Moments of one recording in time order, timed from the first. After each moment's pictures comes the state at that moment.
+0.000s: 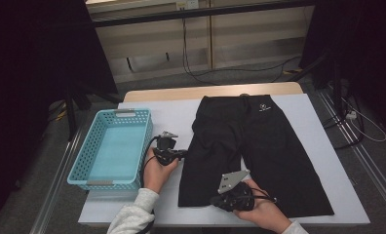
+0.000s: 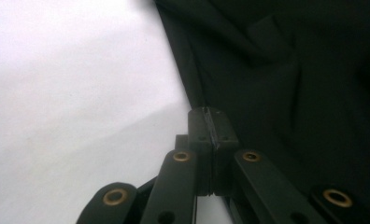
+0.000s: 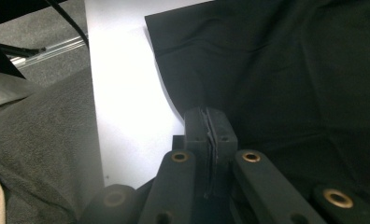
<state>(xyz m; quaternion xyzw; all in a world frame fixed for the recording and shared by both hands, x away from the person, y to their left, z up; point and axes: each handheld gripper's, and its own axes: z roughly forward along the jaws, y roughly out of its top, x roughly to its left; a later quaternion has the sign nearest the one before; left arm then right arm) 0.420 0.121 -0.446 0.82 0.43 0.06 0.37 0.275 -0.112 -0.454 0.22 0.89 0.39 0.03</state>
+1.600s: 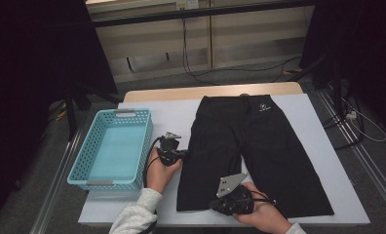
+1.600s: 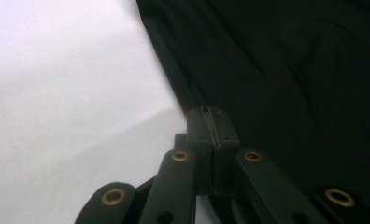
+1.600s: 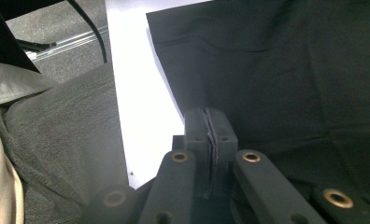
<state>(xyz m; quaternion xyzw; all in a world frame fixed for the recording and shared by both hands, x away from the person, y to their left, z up) 0.420 0.111 -0.452 0.82 0.43 0.08 0.36 0.269 -0.109 -0.452 0.21 0.90 0.39 0.02</state>
